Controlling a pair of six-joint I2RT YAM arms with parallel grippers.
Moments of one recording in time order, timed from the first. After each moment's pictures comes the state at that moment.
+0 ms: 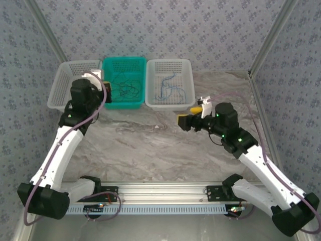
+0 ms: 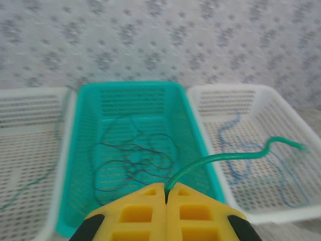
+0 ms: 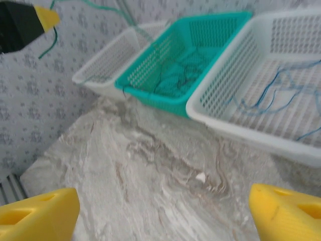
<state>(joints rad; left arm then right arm) -0.19 1.11 1.14 -0.33 -0.01 -0.13 0.52 0.87 0.87 -0.29 -0.27 0.30</state>
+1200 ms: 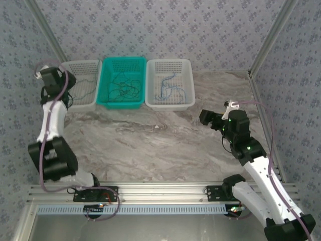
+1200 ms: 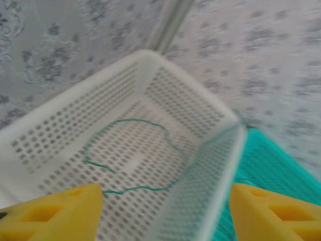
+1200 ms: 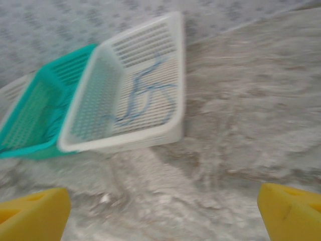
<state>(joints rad) 0.25 1.45 1.24 -0.20 -0.07 -0.56 0.29 0.75 0.74 -0.41 0.06 0.48</state>
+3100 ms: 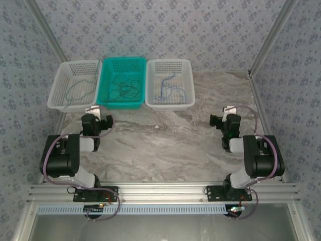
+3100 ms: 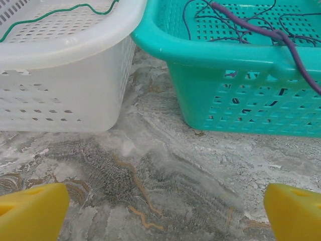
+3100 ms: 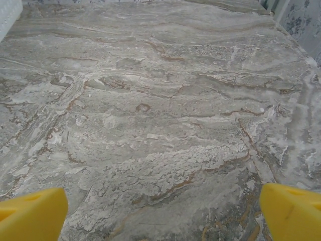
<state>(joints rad) 0.02 1.54 0.40 0.72 -0.04 -0.03 -0.01 1.52 0.38 0.71 0.11 0.01</state>
